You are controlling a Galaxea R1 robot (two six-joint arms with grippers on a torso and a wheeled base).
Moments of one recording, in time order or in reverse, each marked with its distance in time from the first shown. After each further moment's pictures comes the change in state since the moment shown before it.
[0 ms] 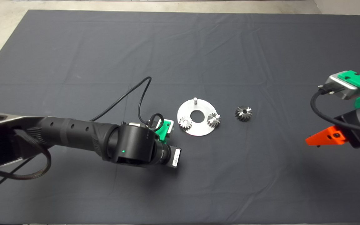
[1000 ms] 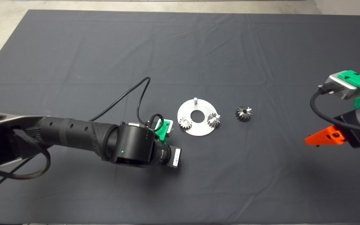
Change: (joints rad) left arm -0.003 -0.003 0.005 -0.003 0.000 -0.030; right arm -0.003 0.002 0.000 0.000 0.000 0.000
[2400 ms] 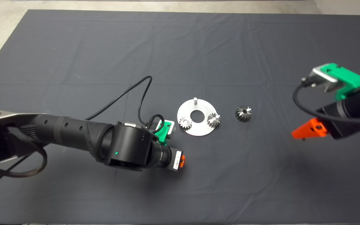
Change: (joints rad) left arm -0.022 -0.013 0.049 -0.027 -0.019 -0.016; right arm -0.022 0.039 -0.028 -0.015 0.005 0.007
